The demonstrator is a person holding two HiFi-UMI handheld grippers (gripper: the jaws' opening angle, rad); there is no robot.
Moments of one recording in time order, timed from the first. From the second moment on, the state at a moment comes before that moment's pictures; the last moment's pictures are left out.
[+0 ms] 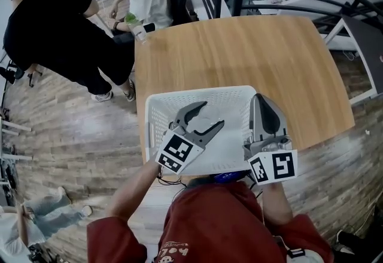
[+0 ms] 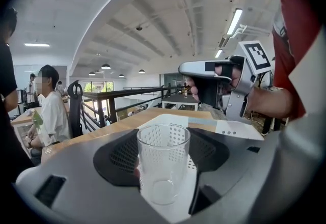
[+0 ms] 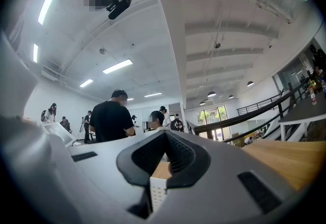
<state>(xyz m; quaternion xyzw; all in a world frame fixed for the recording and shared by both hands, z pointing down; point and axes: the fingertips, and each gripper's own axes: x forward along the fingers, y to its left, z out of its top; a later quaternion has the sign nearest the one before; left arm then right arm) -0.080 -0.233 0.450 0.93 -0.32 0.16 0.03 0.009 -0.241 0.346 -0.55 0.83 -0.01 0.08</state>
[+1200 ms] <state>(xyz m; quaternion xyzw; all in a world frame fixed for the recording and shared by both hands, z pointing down) -0.051 -0.256 0.551 0.92 -0.28 0.28 0.05 0.012 -0.247 0.355 -0.54 0.84 -0.02 0.08</state>
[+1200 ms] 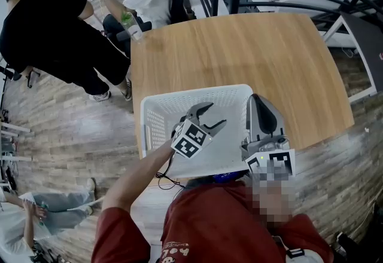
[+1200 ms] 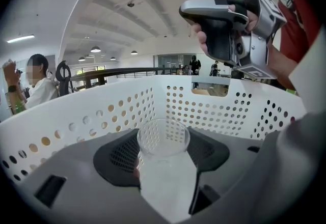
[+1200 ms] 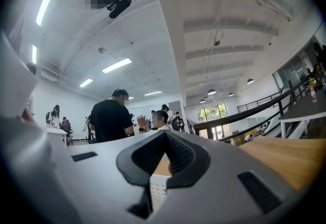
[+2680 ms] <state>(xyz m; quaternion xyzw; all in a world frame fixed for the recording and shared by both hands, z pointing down) -0.063 -0.258 0.579 0.91 -0.29 0.30 0.07 0.005 -0.249 0.357 -0.53 0.84 -0.02 0.08</state>
